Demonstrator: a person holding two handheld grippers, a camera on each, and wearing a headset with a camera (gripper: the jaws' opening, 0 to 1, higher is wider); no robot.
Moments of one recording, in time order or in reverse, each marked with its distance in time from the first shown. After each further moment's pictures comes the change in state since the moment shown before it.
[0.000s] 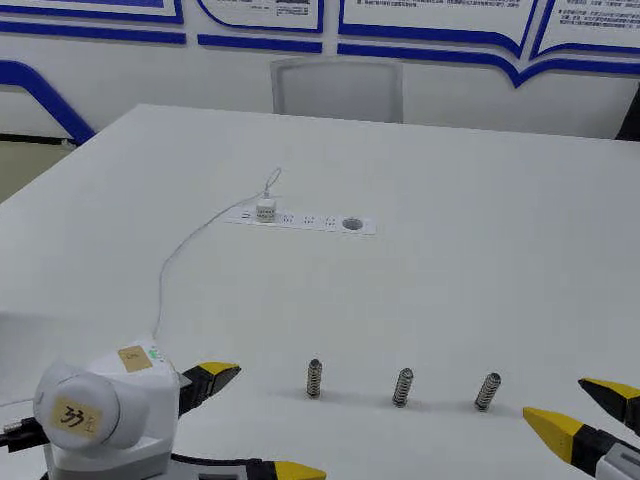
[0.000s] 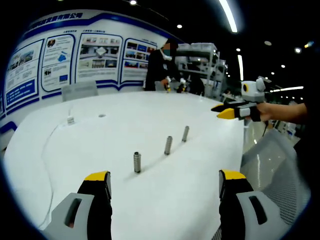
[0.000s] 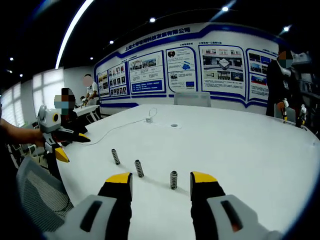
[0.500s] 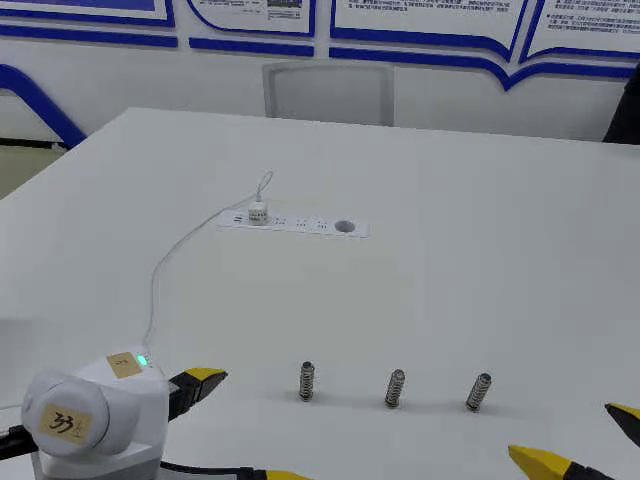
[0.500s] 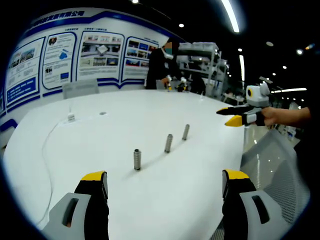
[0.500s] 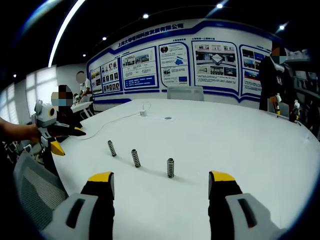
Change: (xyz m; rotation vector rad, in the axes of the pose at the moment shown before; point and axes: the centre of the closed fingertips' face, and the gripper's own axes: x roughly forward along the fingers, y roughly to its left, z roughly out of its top) left arm -0.002 0.001 -0.004 -0.014 0.012 0.006; right arm -0.007 0.003 -0.019 0.001 0.048 -0.052
